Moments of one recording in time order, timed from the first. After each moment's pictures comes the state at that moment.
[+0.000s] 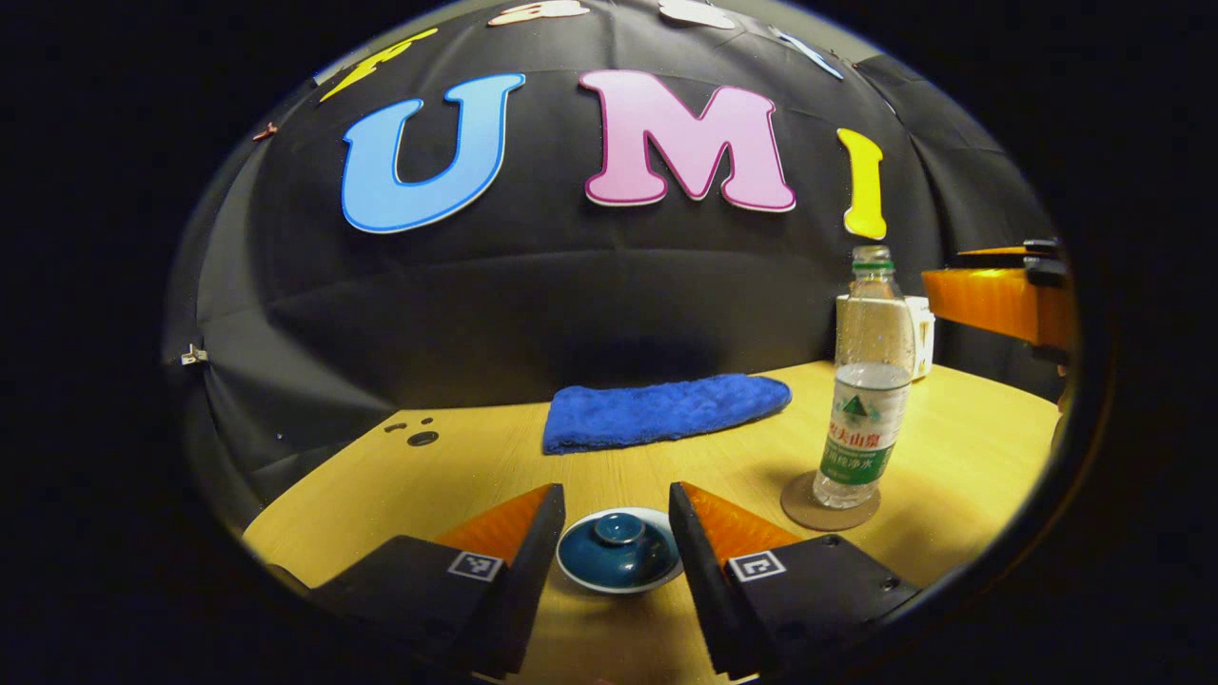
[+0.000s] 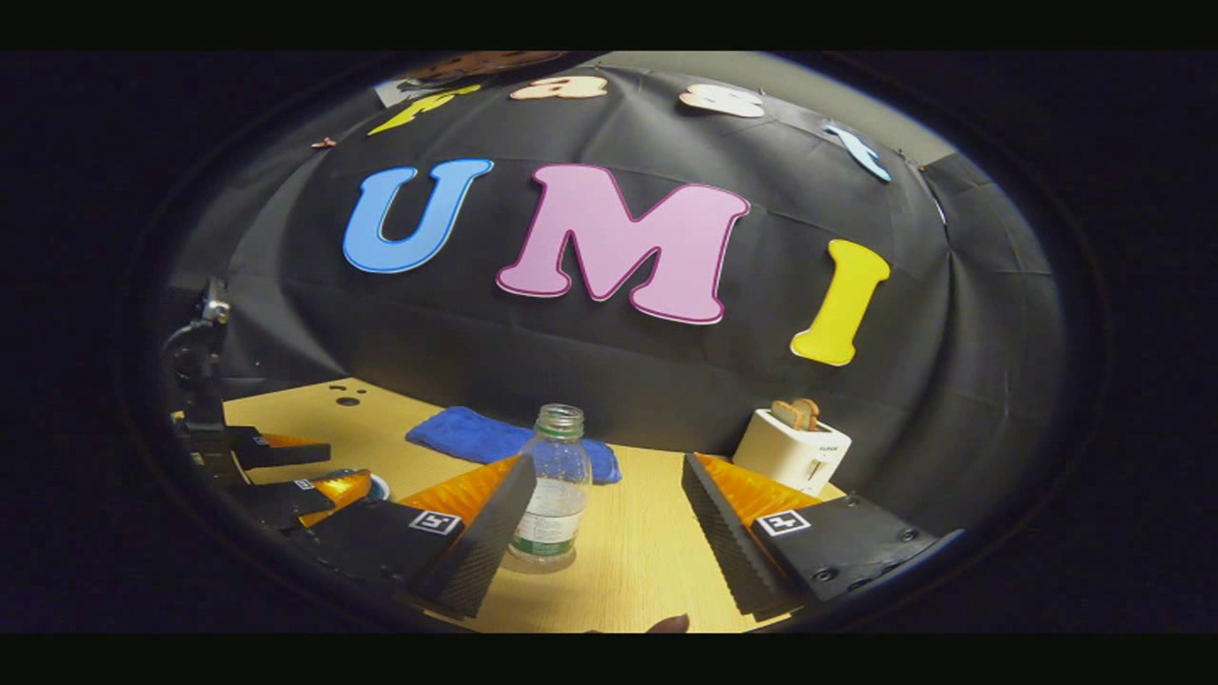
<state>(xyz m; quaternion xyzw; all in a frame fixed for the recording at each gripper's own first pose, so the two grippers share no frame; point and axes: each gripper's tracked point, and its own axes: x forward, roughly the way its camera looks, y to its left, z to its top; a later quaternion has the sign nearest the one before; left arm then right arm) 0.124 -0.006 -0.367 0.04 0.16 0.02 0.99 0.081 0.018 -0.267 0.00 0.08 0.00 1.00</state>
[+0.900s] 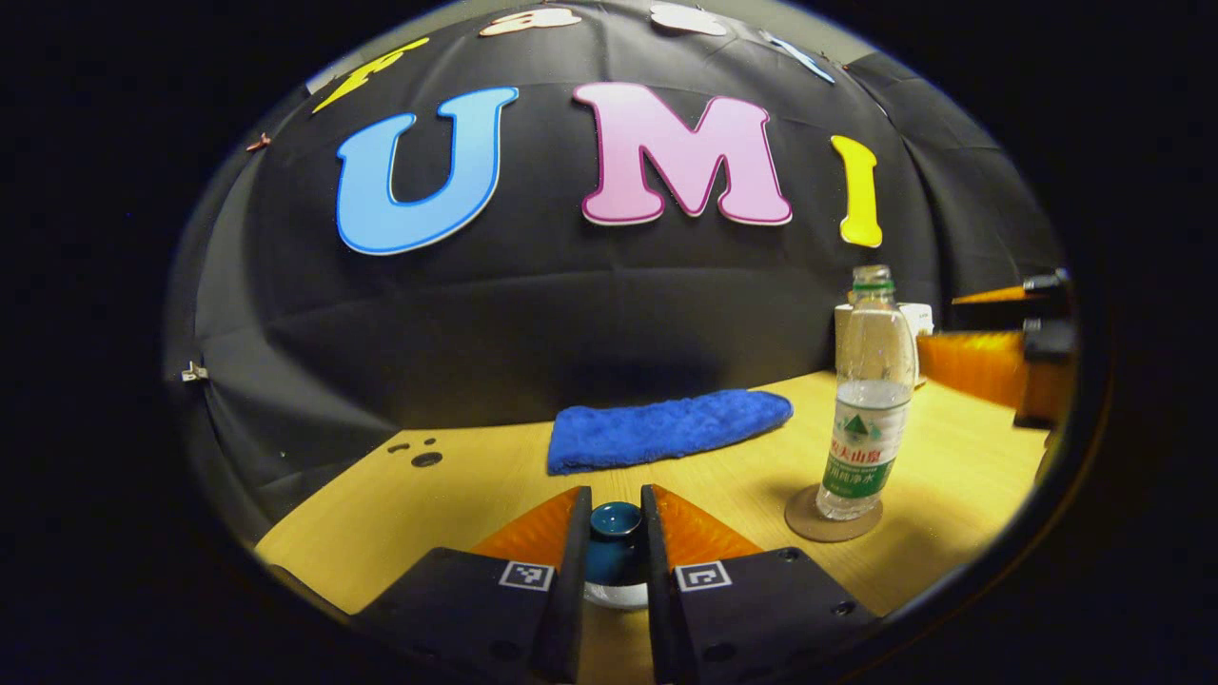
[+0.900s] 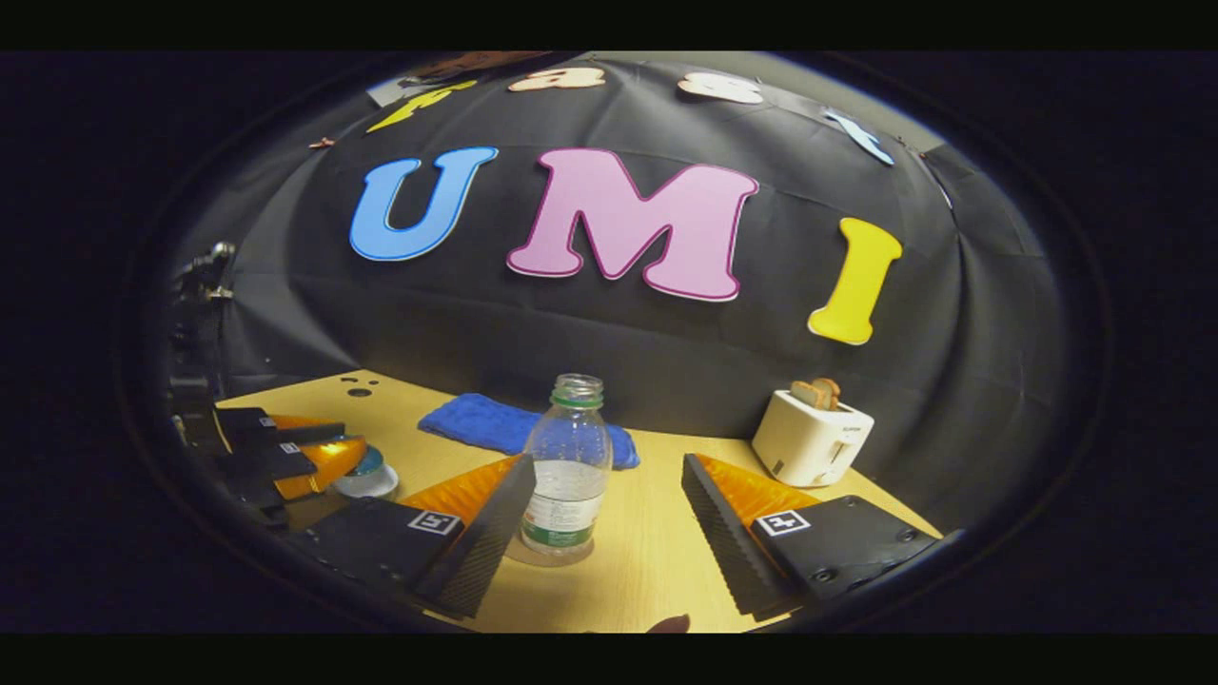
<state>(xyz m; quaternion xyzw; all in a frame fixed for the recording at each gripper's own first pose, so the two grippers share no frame) 0.135 -0.005 -0.331 0.05 0.12 0.01 0.99 0.086 0.035 -0.298 0.03 0.10 0.02 0.99</state>
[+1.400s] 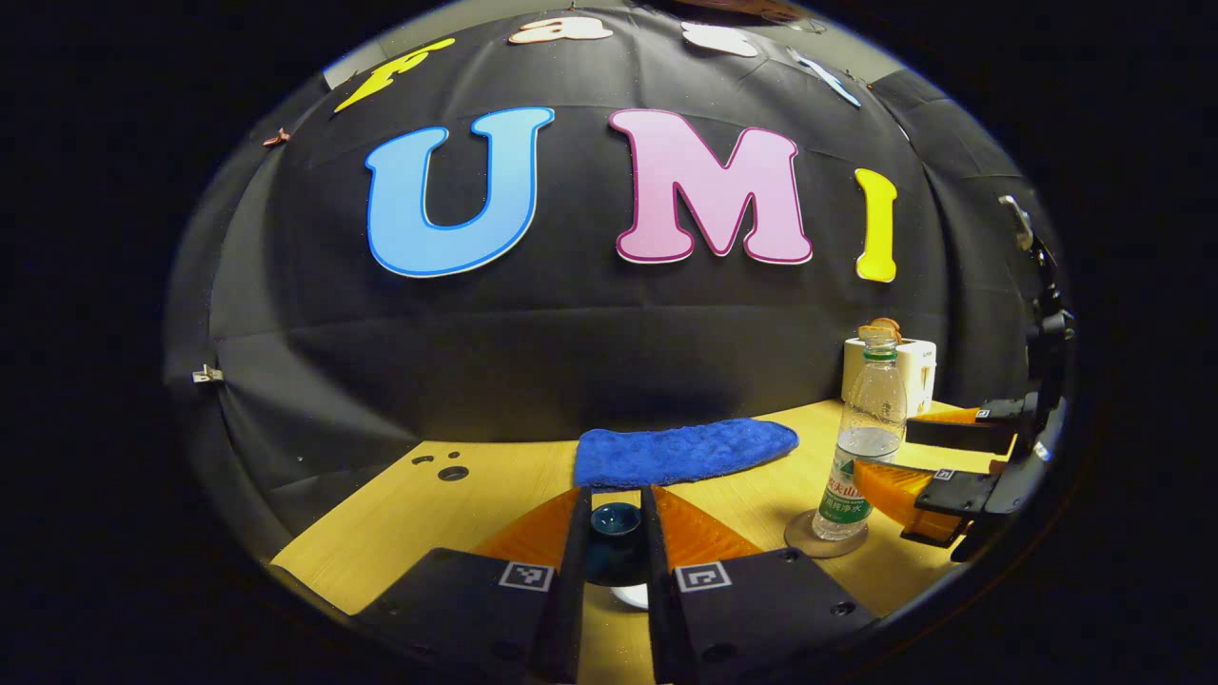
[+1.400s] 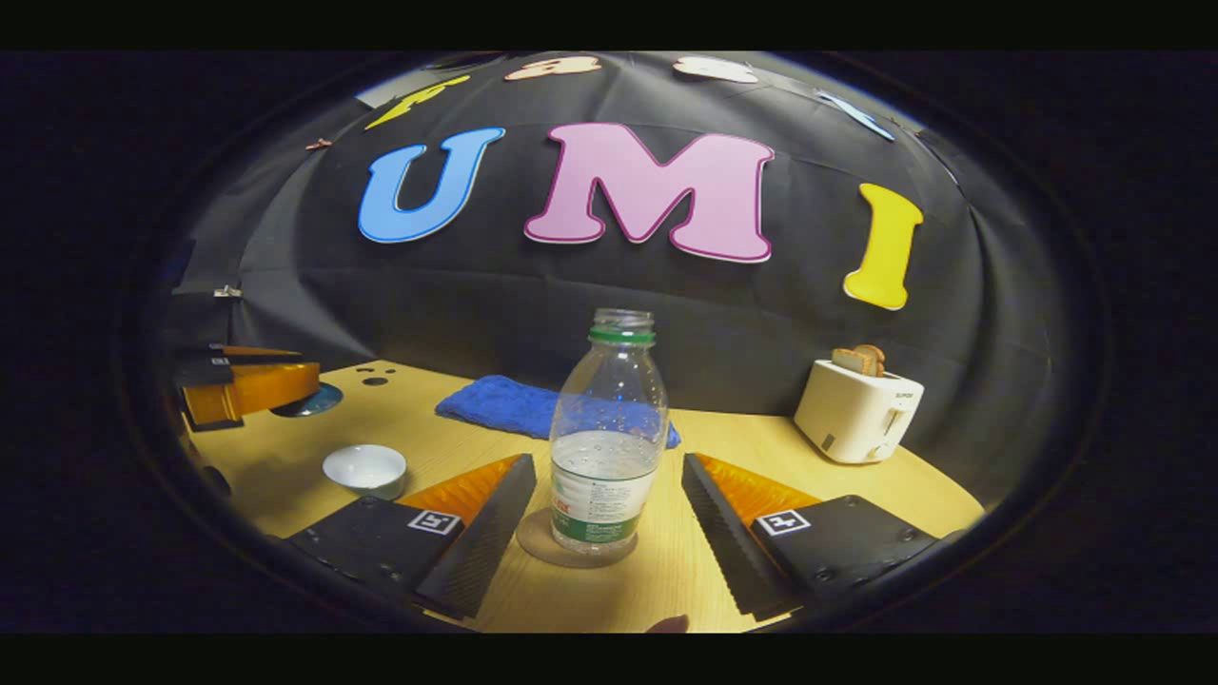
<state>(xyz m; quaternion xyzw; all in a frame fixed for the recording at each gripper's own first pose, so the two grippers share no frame) 0.114 0.024 -0.294 0.03 0.11 0.04 0.99 0.108 0.067 -0.349 0.05 0.12 0.05 0.99</state>
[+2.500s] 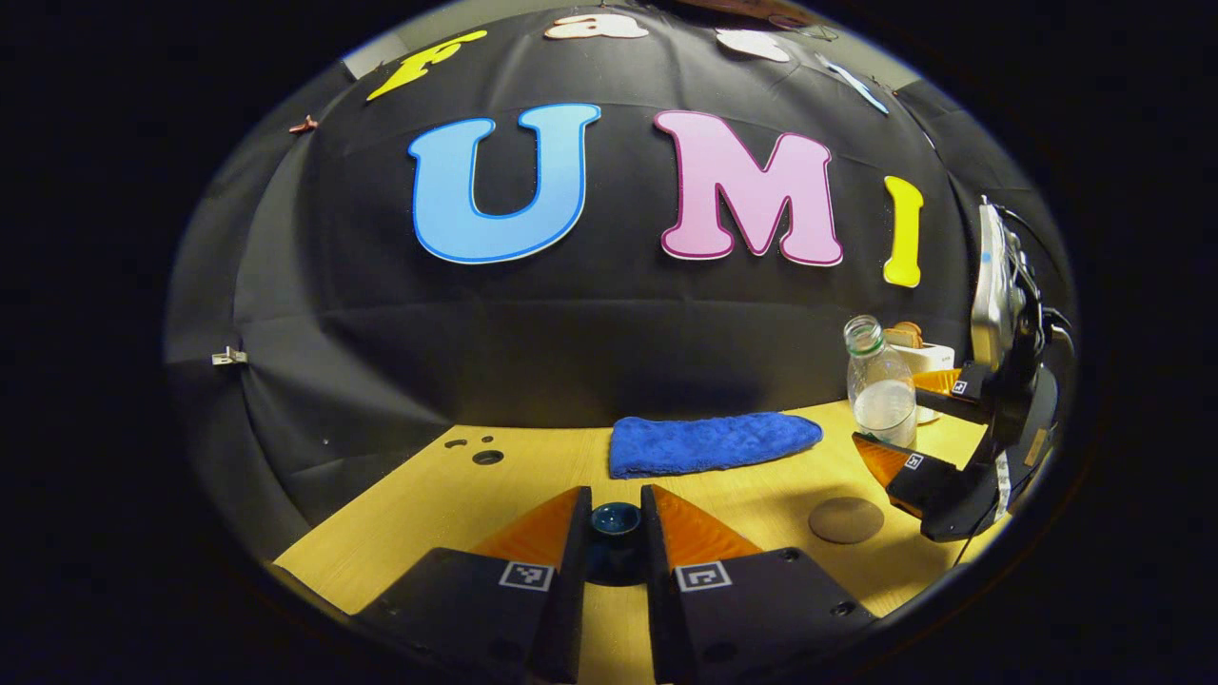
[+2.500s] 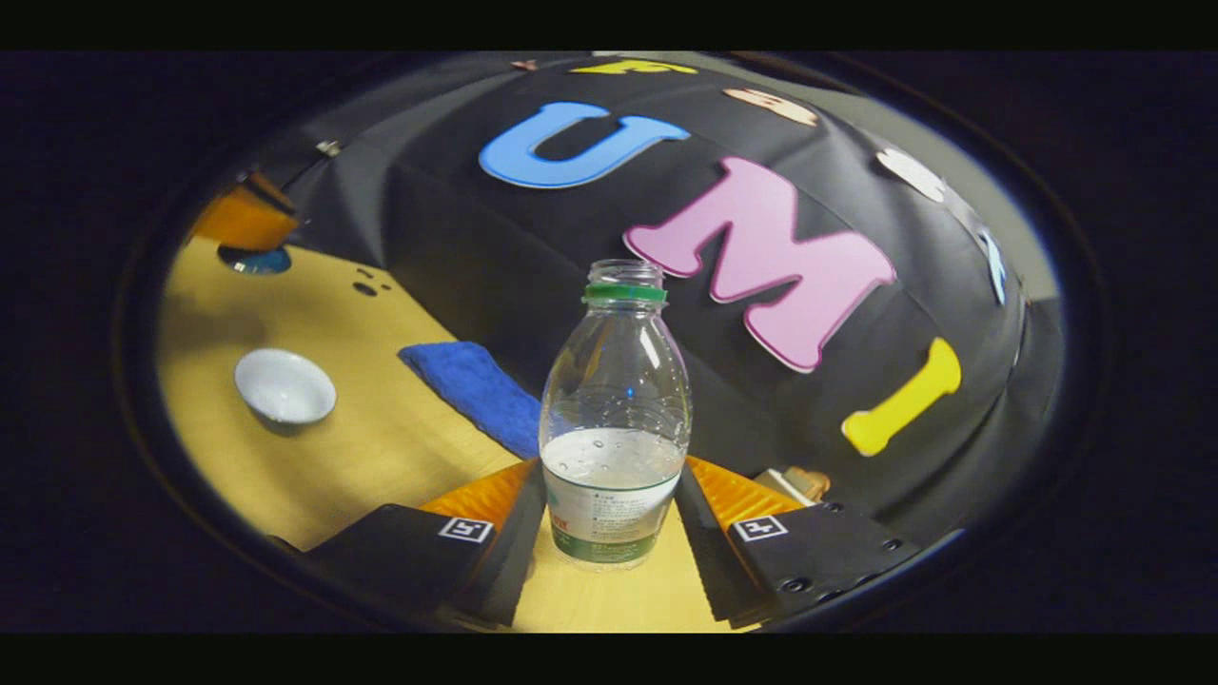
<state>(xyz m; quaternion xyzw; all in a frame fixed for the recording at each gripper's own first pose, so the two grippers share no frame) 0.087 0.057 -0.293 0.01 0.11 0.07 0.99 0.141 0.081 -0.319 -0.28 0.04 0.06 0.96</state>
